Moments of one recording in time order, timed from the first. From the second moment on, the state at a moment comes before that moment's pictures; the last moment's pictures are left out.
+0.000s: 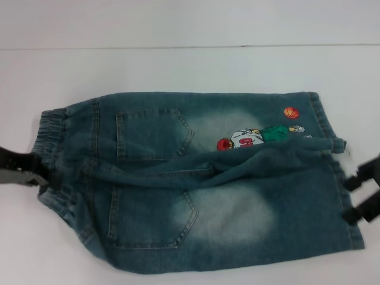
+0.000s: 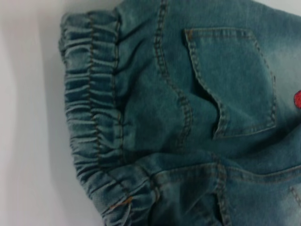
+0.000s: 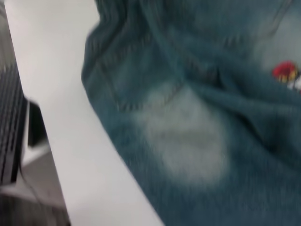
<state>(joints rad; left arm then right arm) -0.74 -1.94 0.51 0.78 2.77 1.73 -2.47 0.74 1.93 -0.73 -0.90 -2.63 -1.96 1.86</state>
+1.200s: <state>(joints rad) -0.79 -1.93 0.51 0.77 2.78 1.72 -2.49 0.78 1.98 -0.94 -0.78 -2.88 -1.91 1.87</state>
